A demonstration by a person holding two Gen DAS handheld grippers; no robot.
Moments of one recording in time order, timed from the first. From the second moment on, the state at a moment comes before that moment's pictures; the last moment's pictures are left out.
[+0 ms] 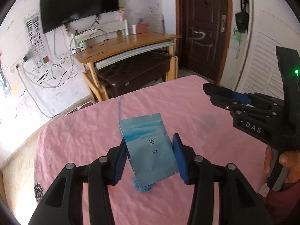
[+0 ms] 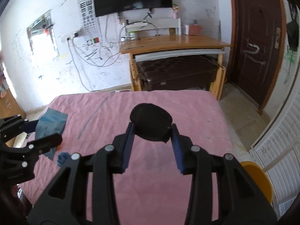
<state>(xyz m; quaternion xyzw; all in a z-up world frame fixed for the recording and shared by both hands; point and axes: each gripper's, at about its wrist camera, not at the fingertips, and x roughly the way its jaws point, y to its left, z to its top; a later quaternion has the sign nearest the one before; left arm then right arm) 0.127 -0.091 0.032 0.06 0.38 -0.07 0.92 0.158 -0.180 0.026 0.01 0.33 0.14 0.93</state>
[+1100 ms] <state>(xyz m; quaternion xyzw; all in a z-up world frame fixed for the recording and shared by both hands) 0.184 -0.331 0.004 0.12 0.44 -0.23 0.86 0.120 -0.412 -0.033 0.13 0.35 -0.04 0.93</state>
